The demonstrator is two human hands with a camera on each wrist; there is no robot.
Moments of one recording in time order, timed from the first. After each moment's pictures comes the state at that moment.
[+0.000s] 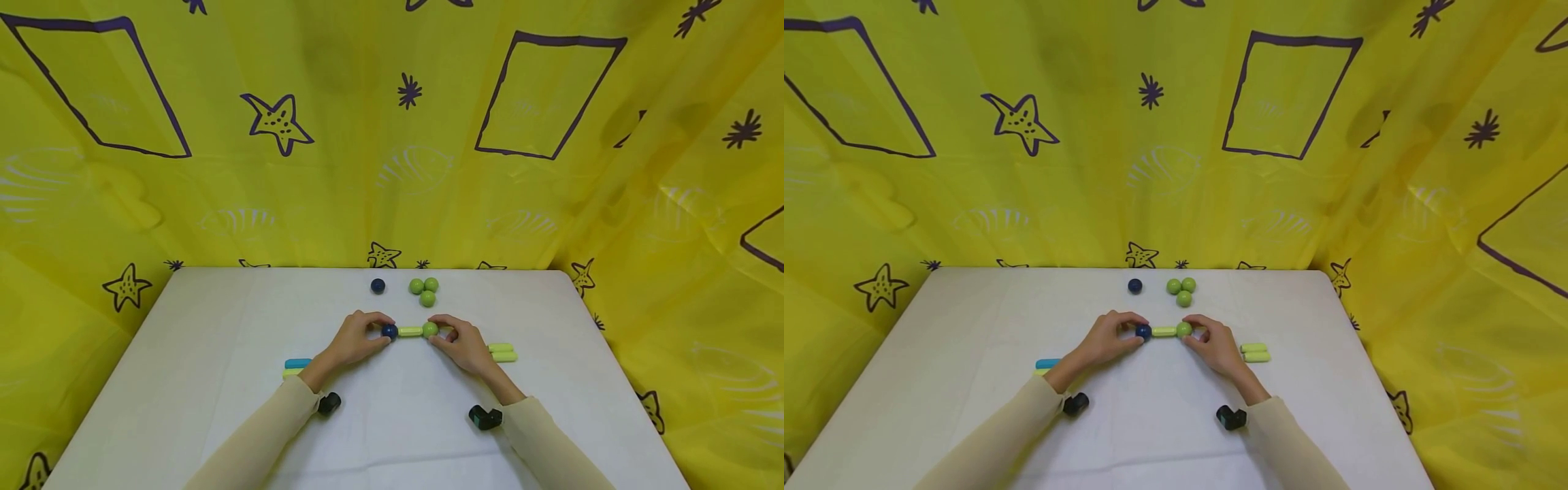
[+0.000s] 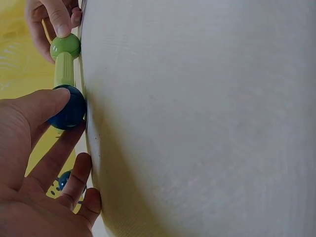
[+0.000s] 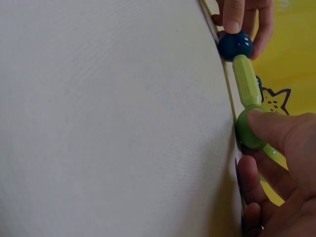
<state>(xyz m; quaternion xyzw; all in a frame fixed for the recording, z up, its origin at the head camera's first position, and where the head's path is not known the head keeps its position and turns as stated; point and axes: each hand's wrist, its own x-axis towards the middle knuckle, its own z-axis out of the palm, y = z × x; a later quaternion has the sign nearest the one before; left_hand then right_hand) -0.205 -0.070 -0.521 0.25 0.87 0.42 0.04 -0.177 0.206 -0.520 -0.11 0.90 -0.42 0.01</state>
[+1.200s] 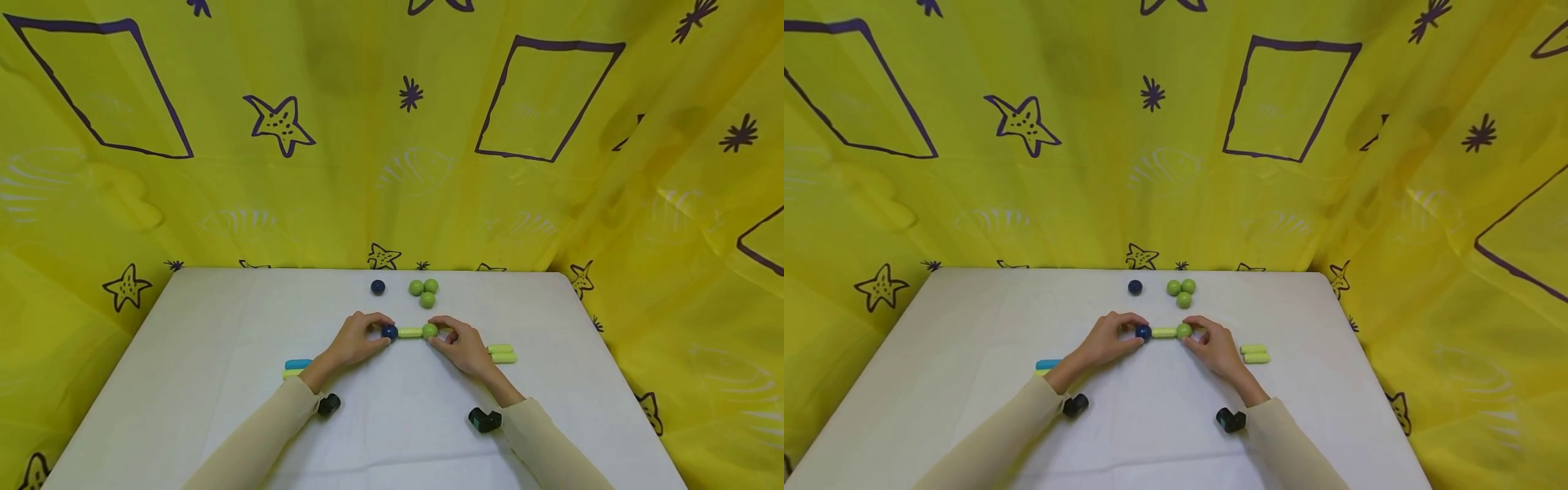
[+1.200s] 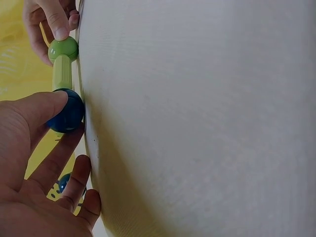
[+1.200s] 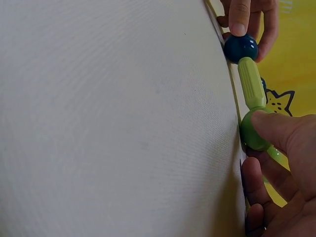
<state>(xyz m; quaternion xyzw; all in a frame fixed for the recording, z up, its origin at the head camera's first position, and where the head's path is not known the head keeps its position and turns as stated) -0.204 -0.070 -0.521 0.26 0.87 0.42 0.03 -0.174 0.203 -0.518 -0.10 0.90 -0.42 0.01</state>
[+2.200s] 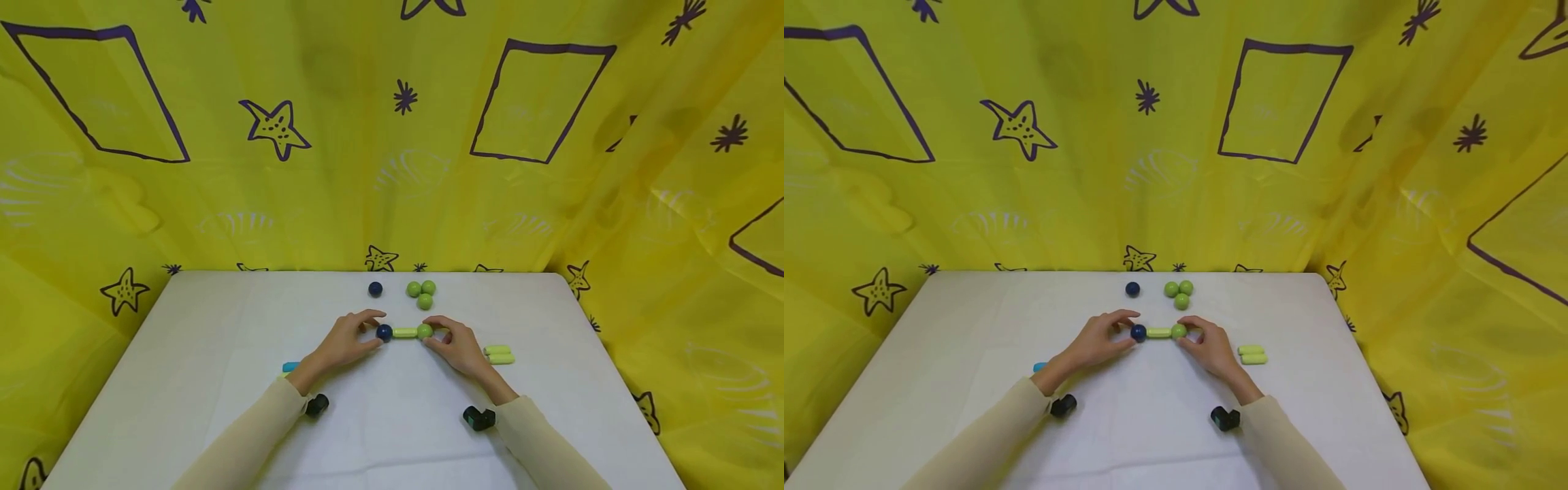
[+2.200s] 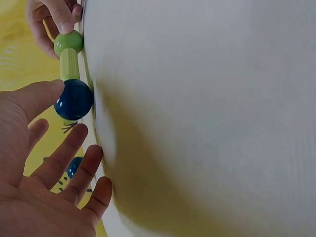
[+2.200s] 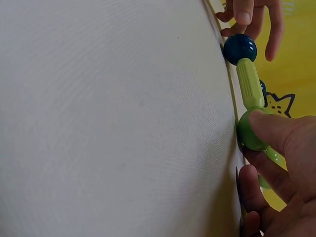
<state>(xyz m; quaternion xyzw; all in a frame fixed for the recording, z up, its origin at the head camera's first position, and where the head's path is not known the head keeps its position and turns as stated) -0.202 -0.083 -0.513 0.26 0.88 0.39 0.04 -0.179 0.199 -0.520 -0.11 0.90 -0.43 0.00</state>
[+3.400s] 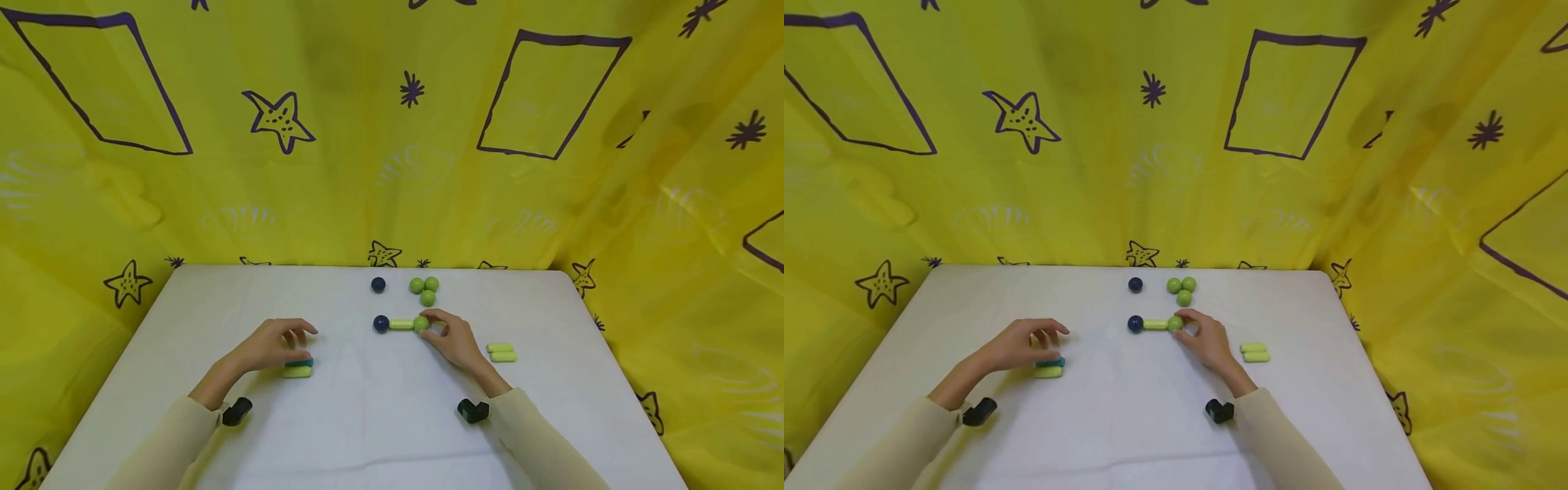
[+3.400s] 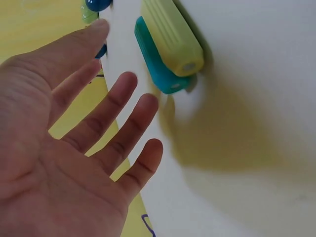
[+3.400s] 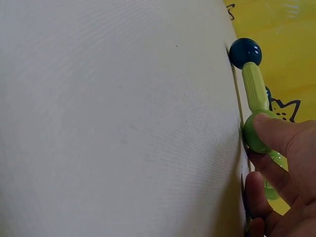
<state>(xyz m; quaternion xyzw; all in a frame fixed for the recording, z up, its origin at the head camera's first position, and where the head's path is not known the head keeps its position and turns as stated) -0.175 -0.220 -0.480 0.25 0.89 0.36 0.10 -0.189 0.185 -0.521 -0.09 0.90 -0.42 0.00</state>
